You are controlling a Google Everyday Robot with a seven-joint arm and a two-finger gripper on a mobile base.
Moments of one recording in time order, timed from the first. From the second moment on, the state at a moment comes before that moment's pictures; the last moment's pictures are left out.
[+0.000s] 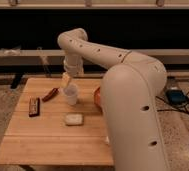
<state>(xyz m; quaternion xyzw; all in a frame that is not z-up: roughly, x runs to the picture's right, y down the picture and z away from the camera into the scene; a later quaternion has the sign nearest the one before) -0.111 -0.044 0.803 -0.33 0.06 0.34 0.88</state>
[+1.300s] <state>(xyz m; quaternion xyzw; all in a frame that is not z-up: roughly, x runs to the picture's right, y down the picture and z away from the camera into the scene) -0.164 -0.023 0.797 -0.32 0.05 0.31 0.90</state>
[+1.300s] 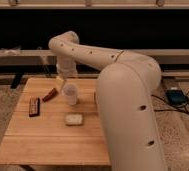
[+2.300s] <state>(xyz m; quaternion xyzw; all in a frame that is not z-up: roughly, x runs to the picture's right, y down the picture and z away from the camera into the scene) -0.310 0.062 0.862 -0.35 0.09 0.24 0.90</state>
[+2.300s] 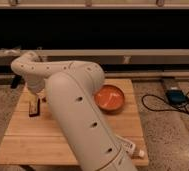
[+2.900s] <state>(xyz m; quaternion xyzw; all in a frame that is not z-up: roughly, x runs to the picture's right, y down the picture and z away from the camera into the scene) -0.343 0.089 0.882 -0.37 0.09 0.28 0.88</state>
